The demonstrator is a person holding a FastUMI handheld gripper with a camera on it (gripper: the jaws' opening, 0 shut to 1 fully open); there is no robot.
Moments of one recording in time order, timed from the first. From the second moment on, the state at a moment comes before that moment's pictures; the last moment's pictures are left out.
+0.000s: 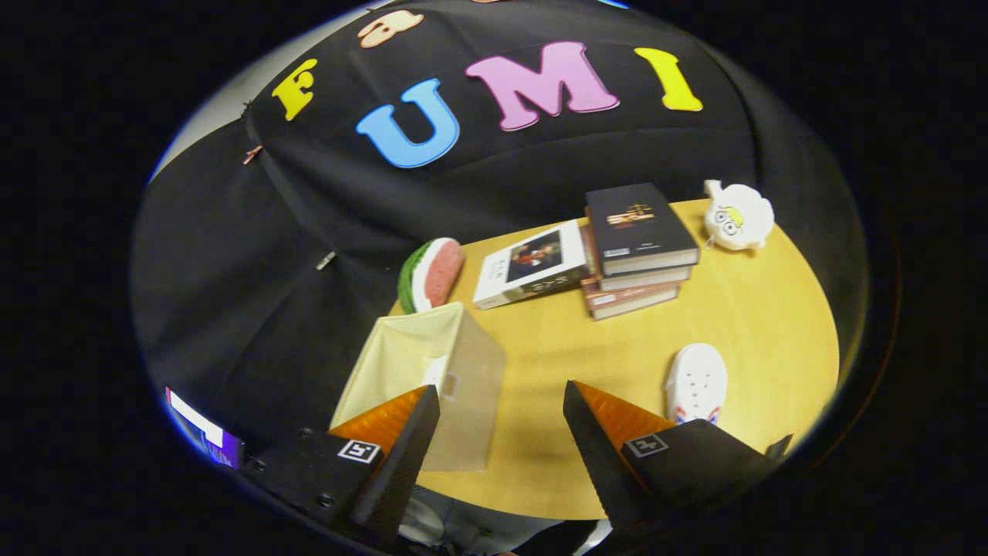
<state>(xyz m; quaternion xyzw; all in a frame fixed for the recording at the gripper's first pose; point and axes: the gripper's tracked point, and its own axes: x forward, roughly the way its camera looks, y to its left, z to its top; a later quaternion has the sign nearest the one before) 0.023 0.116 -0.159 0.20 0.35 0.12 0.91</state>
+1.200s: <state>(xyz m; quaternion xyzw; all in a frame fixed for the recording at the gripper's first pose) 0.029 -0.013 -0.393 0.25 0.57 0.04 0.78</state>
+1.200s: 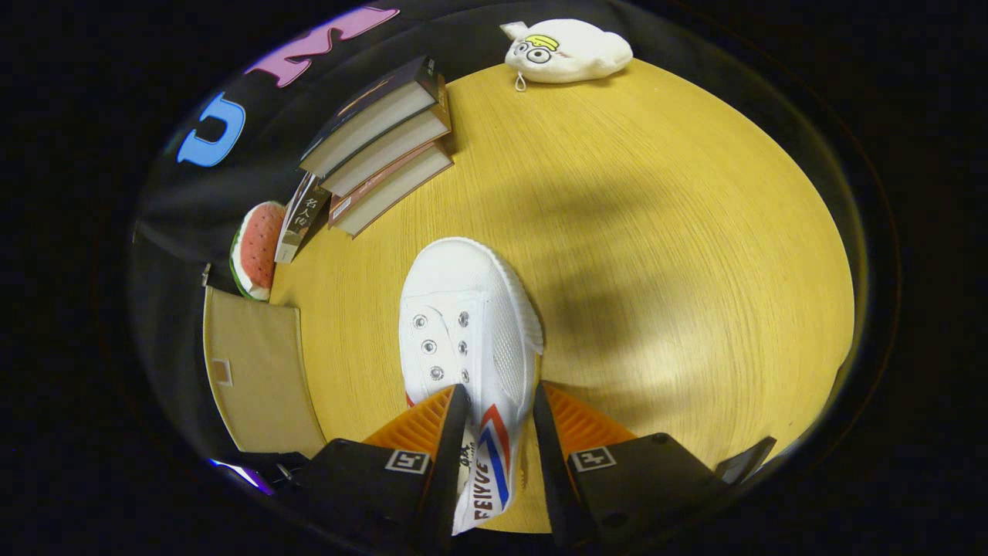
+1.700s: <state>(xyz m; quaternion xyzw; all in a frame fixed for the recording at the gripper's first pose) 0.032 -0.014 -0.337 0.35 0.51 0.04 0.78</state>
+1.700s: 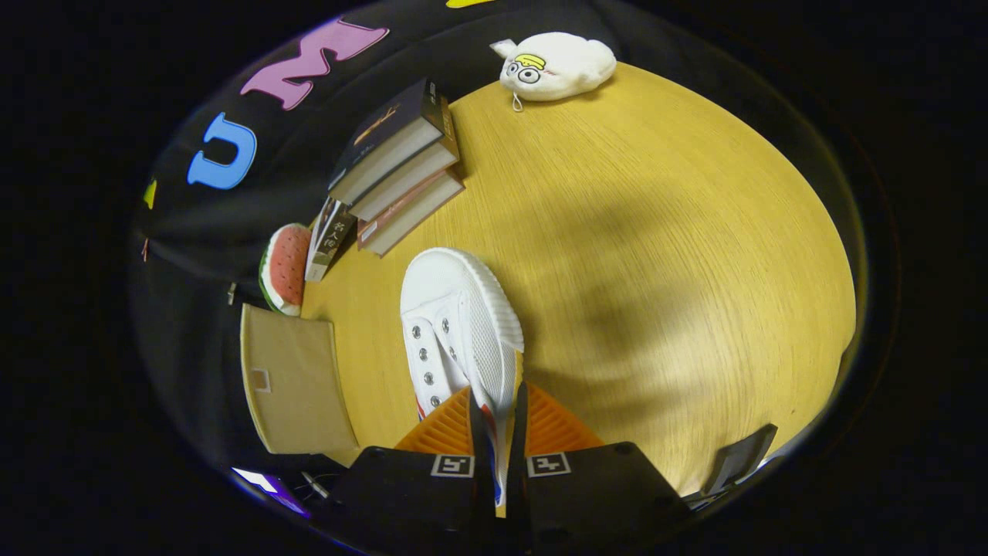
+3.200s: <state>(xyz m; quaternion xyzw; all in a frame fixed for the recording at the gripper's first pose) 0.070 0.338 -0.199 0.31 0.56 0.15 0.76</state>
